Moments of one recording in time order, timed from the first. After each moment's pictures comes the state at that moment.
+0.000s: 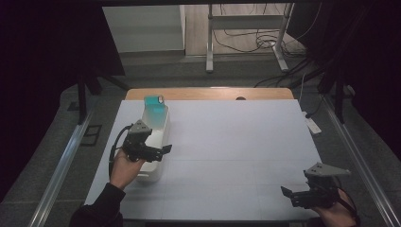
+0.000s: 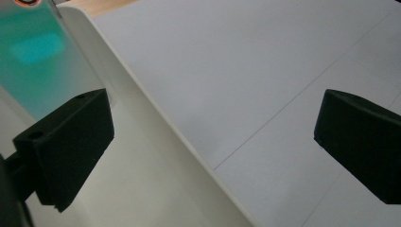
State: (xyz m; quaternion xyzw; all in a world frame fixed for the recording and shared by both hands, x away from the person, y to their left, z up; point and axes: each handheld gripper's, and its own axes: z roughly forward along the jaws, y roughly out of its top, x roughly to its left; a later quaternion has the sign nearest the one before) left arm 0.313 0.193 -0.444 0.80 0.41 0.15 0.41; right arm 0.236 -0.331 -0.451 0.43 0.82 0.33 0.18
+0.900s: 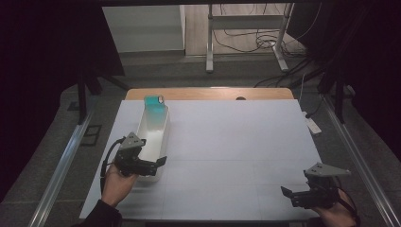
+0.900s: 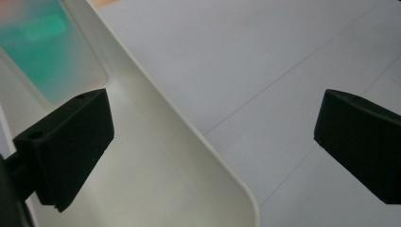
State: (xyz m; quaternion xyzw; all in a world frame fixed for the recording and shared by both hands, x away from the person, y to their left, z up) left arm 0.270 0.200 -0.445 0.79 0.41 0.16 0.42; right arm 0.236 -0.331 -0.451 0.43 0.82 0.33 0.18
